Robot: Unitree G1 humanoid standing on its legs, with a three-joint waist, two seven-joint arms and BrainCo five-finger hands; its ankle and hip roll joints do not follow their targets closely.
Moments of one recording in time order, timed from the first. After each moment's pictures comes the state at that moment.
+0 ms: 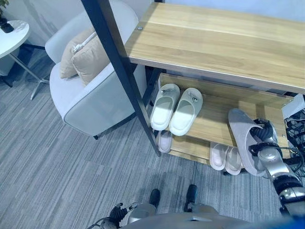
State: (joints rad) left arm 0.08 0.20 -0.26 1.28 0.06 -0.14 0.16; right arm -0.18 -0.53 0.07 0.70 -0.02 -0.10 -0.40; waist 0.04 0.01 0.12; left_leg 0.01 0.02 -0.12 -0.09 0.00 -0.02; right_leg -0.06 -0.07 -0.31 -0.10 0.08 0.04
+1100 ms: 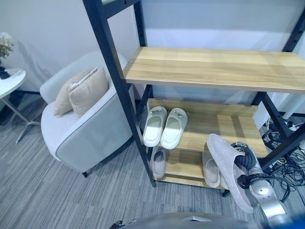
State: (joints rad) left arm 0.13 0.18 -0.19 1.32 0.15 -0.12 0.08; right arm 0.17 -0.41 0.09 0.33 -0.12 -0.15 -0.20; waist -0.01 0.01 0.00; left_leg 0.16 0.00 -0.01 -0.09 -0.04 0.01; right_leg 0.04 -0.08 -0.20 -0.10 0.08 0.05
